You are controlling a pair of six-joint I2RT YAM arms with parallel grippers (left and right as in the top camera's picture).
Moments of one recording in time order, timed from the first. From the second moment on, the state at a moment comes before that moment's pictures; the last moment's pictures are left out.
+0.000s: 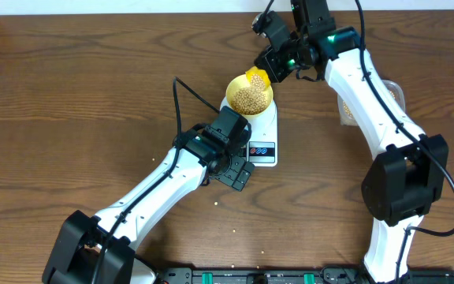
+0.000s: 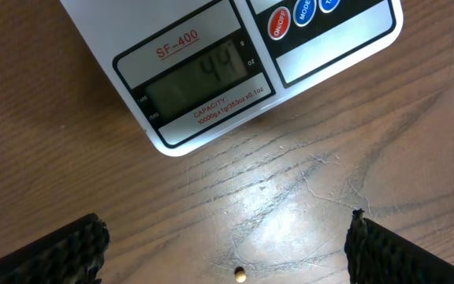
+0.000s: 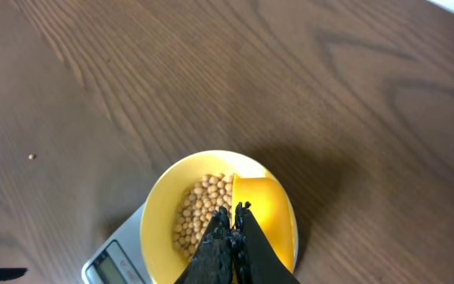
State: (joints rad) left arm -0.61 1.55 1.03 -0.78 0.05 -0.07; right arm 0.34 2.07 1.90 -0.78 -0.46 -0.27
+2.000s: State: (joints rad) left arm -0.61 1.55 1.03 -0.78 0.04 -0.07; right arm 0.19 2.07 1.90 -0.57 -0.85 -0.05
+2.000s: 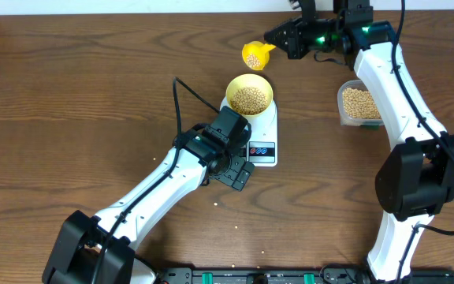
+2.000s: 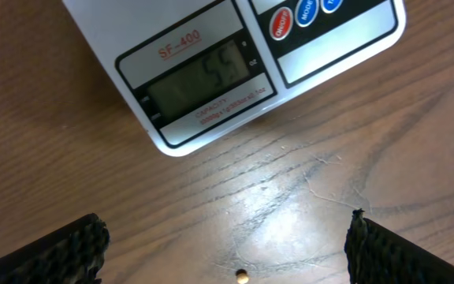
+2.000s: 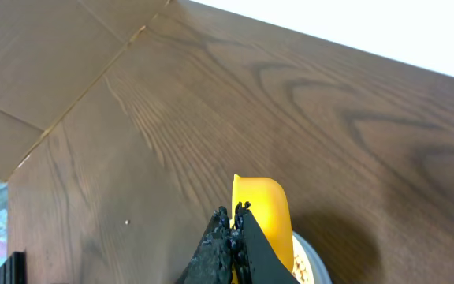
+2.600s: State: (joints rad) left arm -0.61 1.55 1.03 -0.78 0.00 -0.07; right arm 0.19 2.07 1.90 -0.50 -0.85 -0.03
